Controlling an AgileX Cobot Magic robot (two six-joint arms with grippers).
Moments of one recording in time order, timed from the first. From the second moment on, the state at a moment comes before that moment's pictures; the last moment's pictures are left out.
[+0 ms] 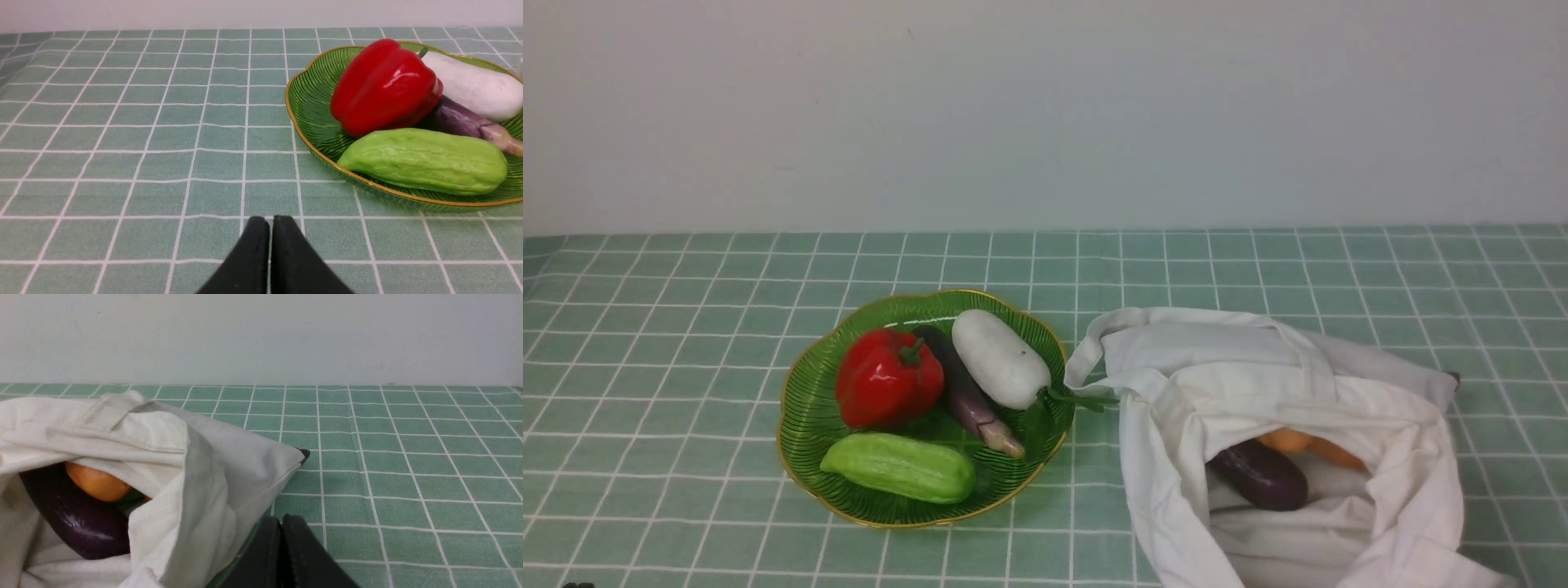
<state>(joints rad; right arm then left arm) 0.00 -0.01 0.03 0.03 0.36 -0.03 -0.05 -0.01 0.03 -0.02 0.38 -0.01</state>
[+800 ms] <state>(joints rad) 0.00 -0.01 -0.09 0.71 0.38 0.06 -0.05 -0.01 0.03 -0.02 0.38 -0.01</state>
